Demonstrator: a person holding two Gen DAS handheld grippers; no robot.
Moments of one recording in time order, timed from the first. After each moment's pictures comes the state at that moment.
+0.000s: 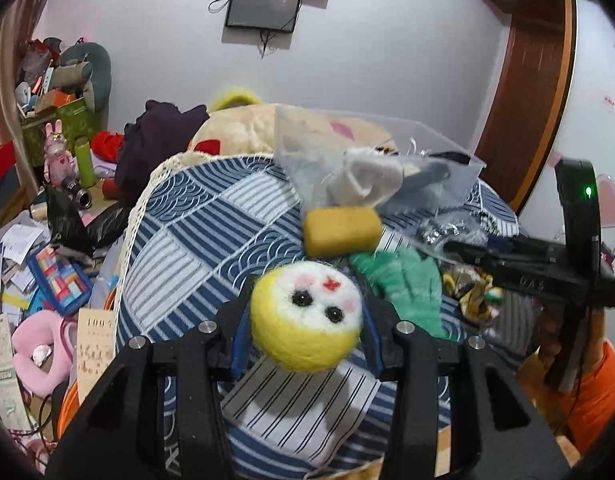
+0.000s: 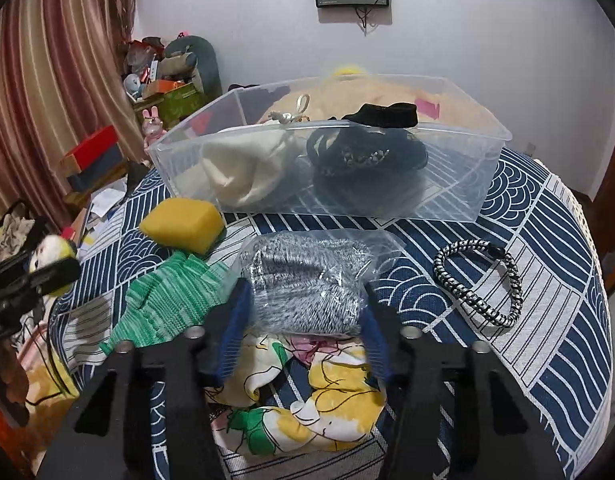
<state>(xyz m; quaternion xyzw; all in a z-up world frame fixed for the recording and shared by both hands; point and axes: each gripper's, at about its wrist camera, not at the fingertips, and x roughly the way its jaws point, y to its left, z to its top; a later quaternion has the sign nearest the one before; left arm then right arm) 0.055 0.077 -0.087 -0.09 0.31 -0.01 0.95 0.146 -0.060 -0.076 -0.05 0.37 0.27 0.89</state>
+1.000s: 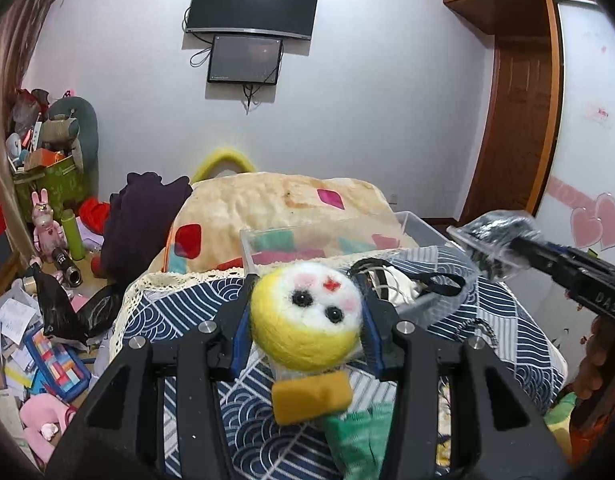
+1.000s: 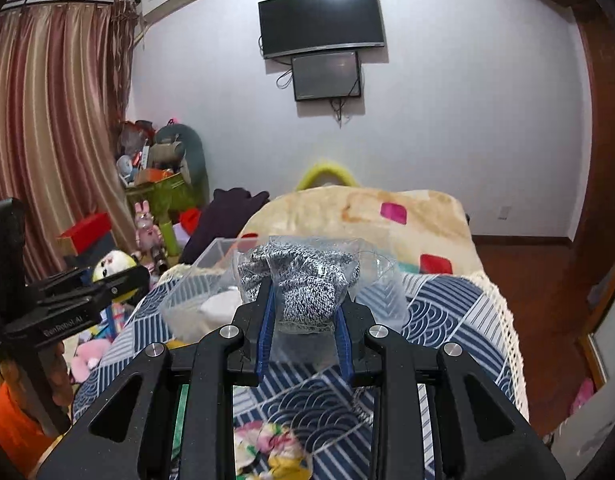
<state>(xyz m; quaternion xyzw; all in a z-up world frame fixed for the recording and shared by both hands) 0.143 0.056 -0.008 -0.06 0.23 -0.01 0.97 0.151 -0.095 0.023 0.00 0.22 0.24 0.94</state>
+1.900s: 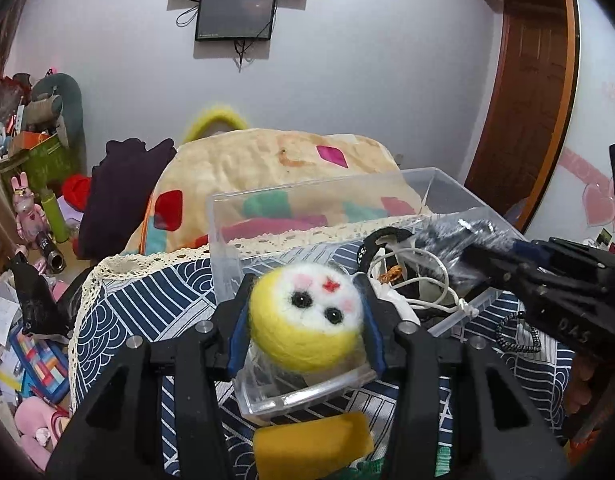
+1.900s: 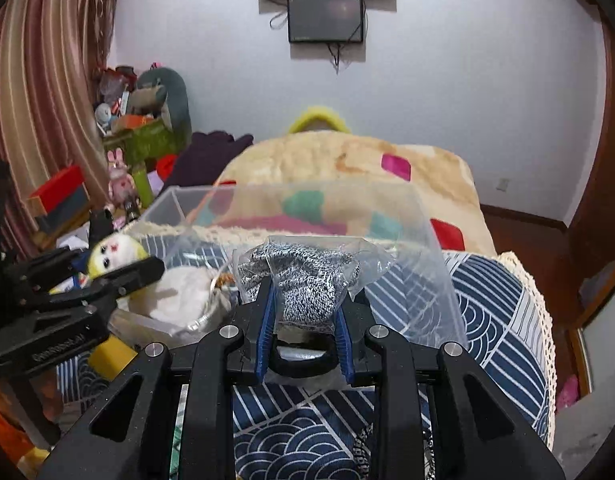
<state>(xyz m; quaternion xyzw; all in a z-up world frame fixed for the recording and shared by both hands) 0.217 0.047 -0.055 -0.05 0.30 -0.02 0.95 0.218 -0.054 -0.023 -0.06 0.32 0.22 0.92</state>
